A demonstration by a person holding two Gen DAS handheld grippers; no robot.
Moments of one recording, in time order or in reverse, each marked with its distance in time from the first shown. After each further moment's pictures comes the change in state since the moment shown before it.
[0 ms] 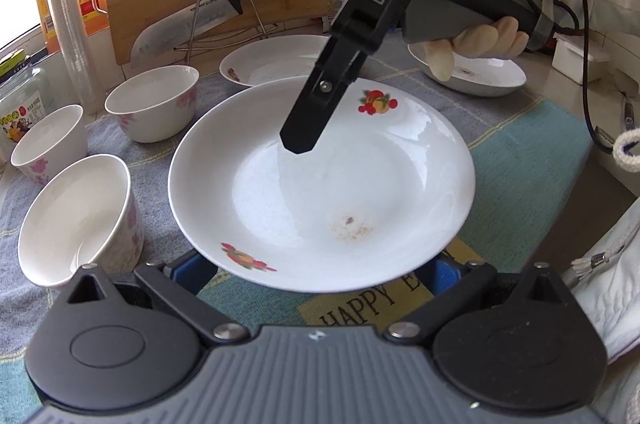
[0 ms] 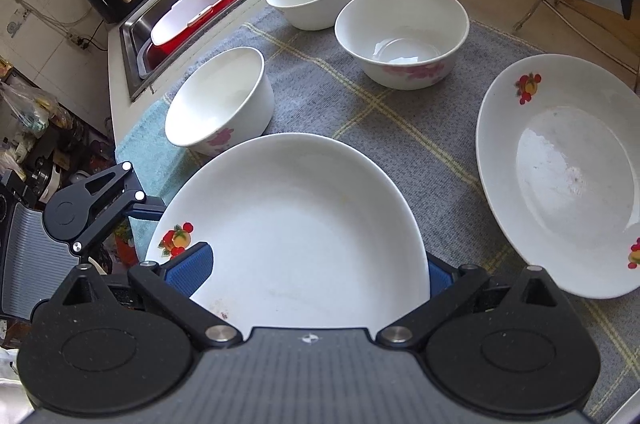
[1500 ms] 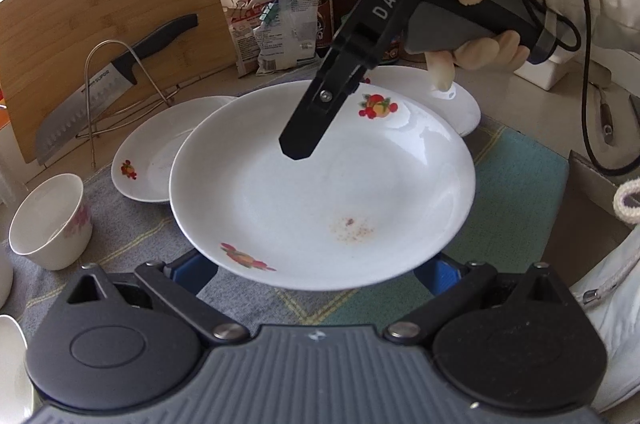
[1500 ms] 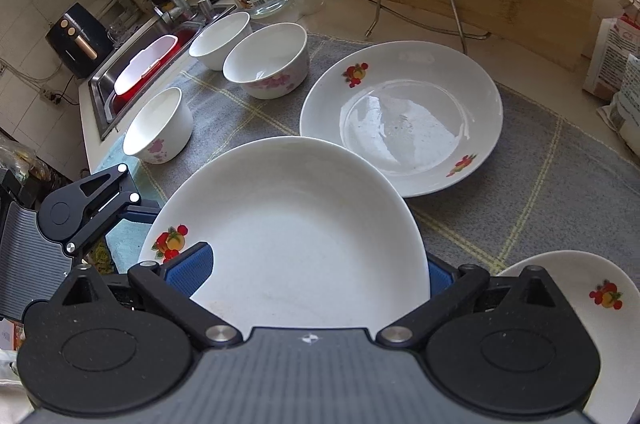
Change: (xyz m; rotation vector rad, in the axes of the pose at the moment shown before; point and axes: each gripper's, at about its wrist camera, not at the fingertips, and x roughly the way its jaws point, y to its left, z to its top) left arm 0.047 -0.074 0.084 0.147 -0.021 -0.097; right arm -0.099 -0.085 -0.073 0.128 -0.137 -0.078
